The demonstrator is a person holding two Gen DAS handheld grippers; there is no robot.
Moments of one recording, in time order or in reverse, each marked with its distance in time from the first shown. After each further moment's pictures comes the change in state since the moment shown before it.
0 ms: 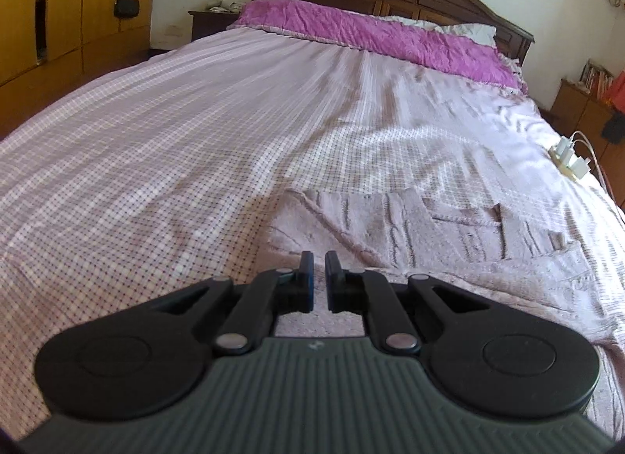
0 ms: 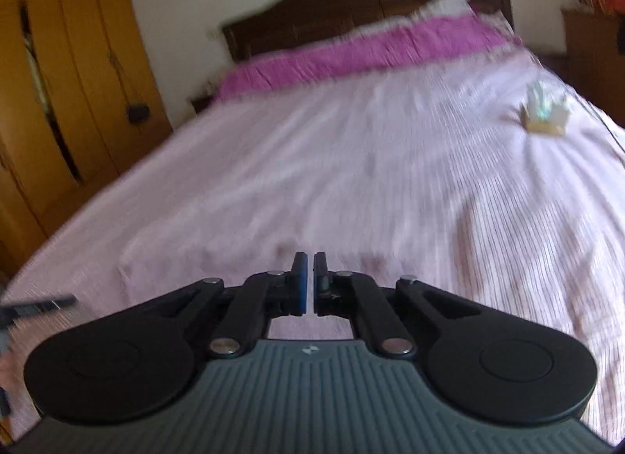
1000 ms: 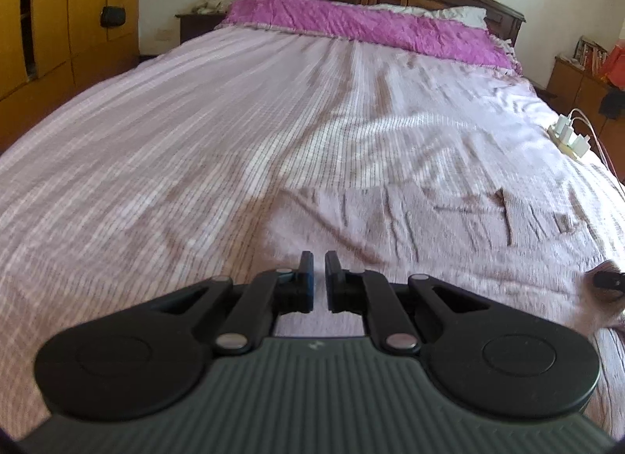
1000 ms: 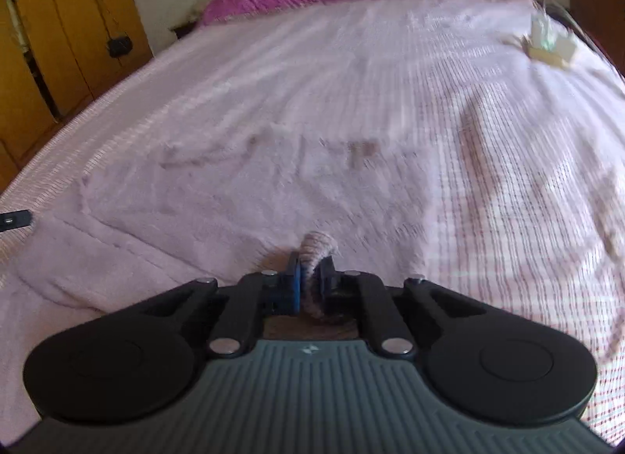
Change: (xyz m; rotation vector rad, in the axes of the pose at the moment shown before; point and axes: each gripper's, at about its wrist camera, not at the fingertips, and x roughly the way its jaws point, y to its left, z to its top) left arm 0.013 -0.004 0.005 0.074 0.005 -0.004; right arm 0.052 -0.002 -0.061 -0.039 0.167 -0.029
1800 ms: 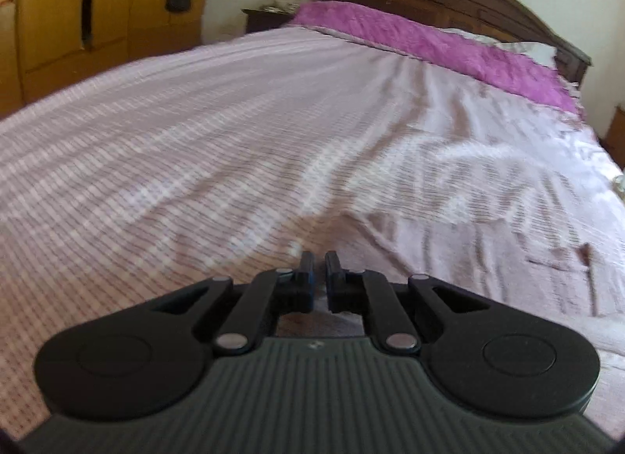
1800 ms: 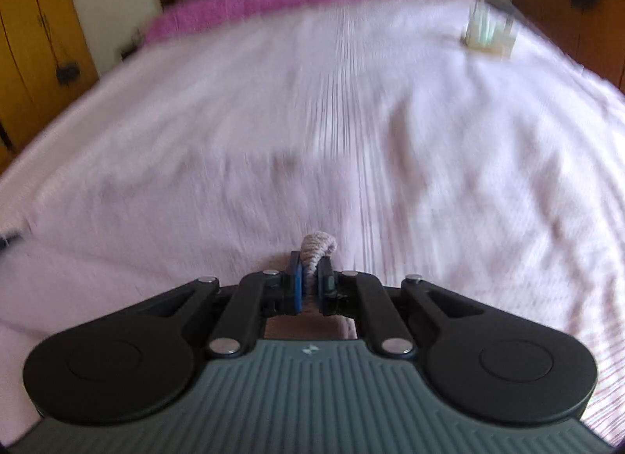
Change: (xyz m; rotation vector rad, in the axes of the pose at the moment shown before) left arm 0.073 0.031 -0.004 -0.176 -0.041 0.168; right arm 0.015 -0.037 0.001 0.113 0.011 -0.153
